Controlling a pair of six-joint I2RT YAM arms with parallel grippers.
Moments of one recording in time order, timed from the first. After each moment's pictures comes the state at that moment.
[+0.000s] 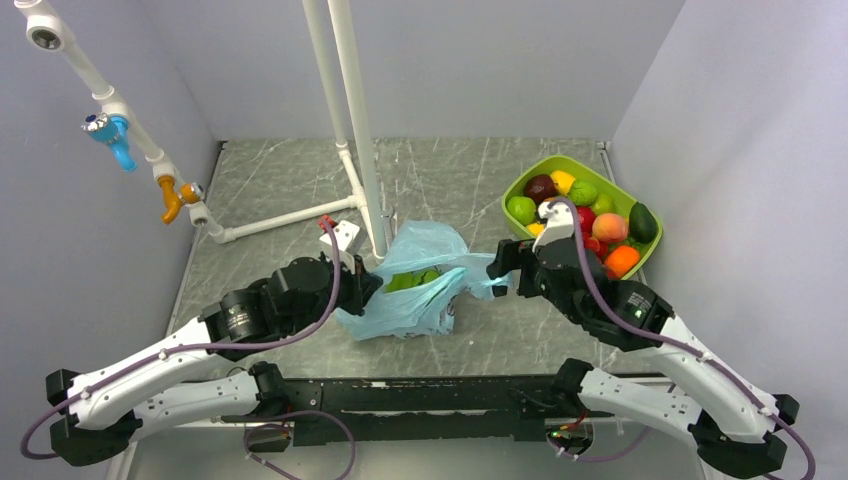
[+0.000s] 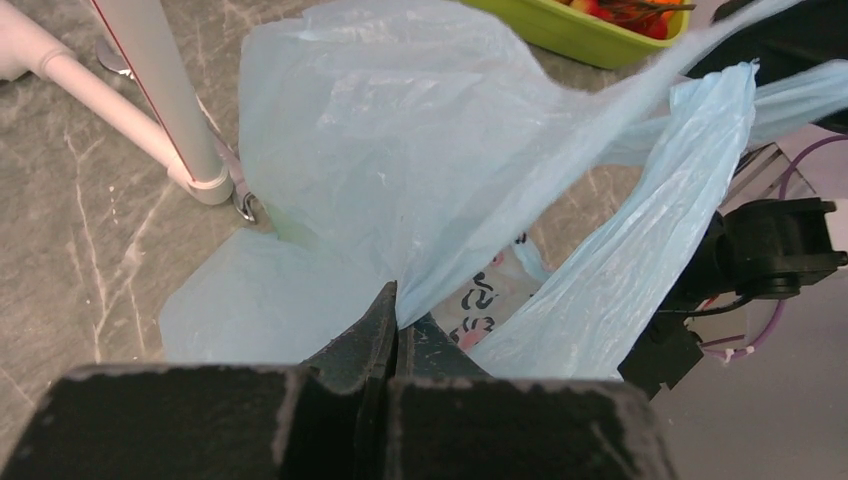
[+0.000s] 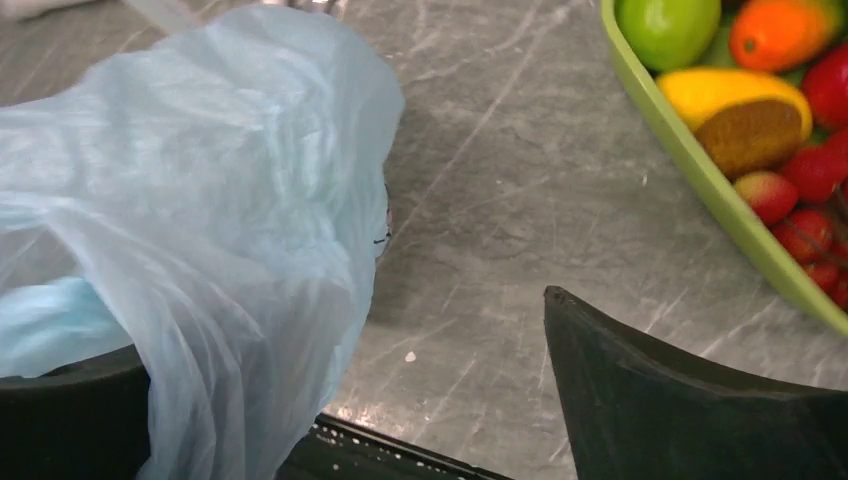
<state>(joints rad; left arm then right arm) -1.09 0.77 0.91 -0.51 -0.32 -0.46 0.90 0.73 1.00 -0.84 0.50 0.54</state>
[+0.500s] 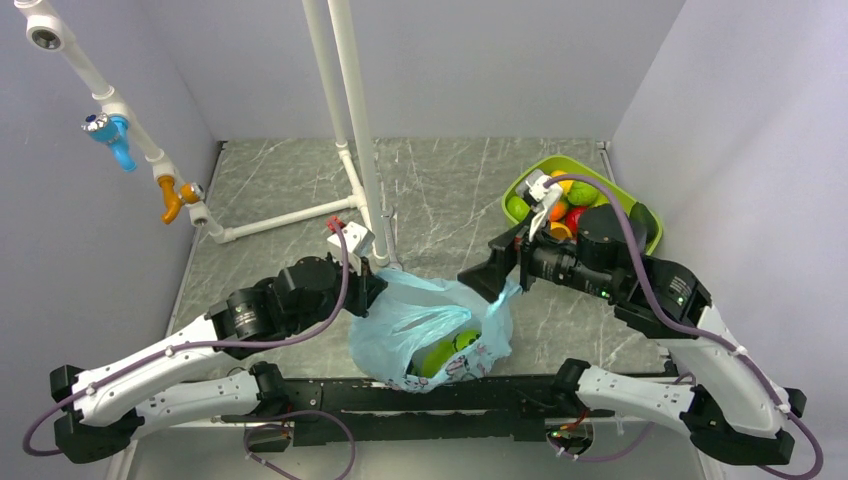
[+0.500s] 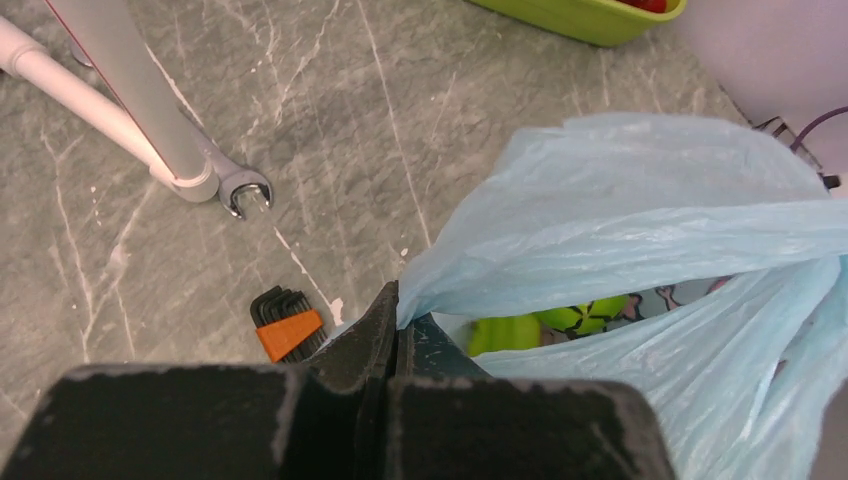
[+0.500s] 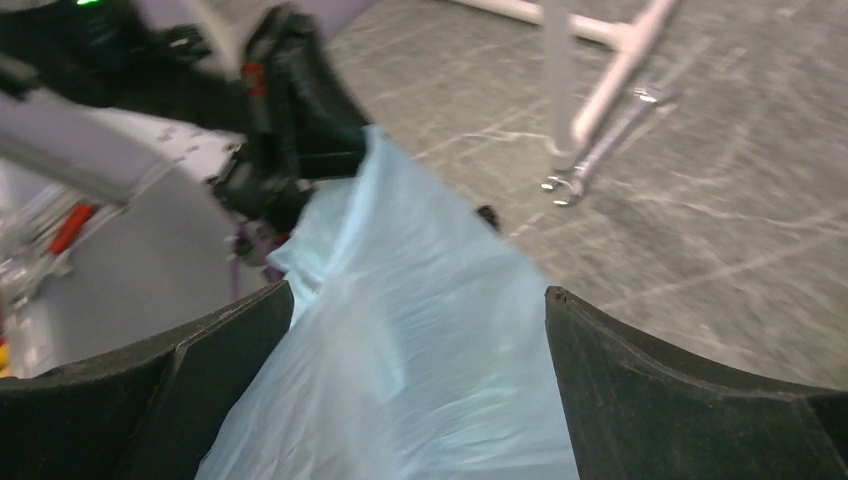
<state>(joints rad) -1.09 0.80 0.90 -0.49 -0.28 -0.44 0.91 0.87 1.42 -0.84 -0.15 0.28</state>
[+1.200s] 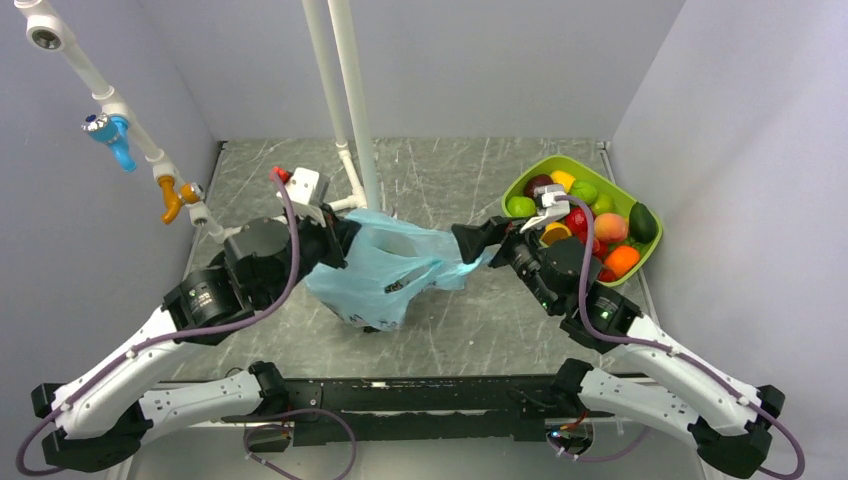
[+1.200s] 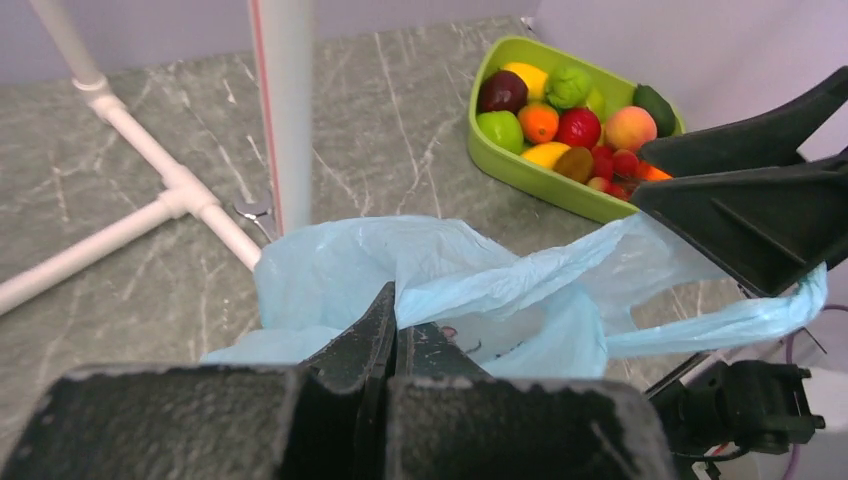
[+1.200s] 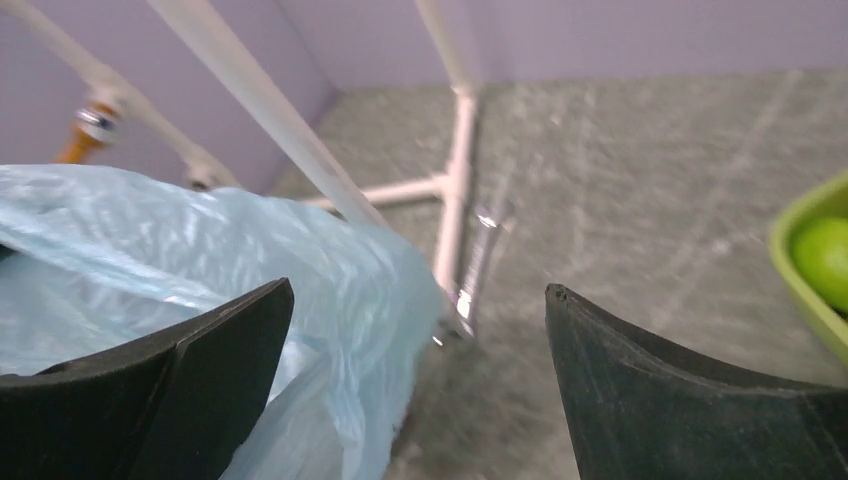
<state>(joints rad) -1.00 0.84 1.19 -0.53 -0.43 -0.36 0.90 0.75 0.89 -0.26 0.41 0.43</state>
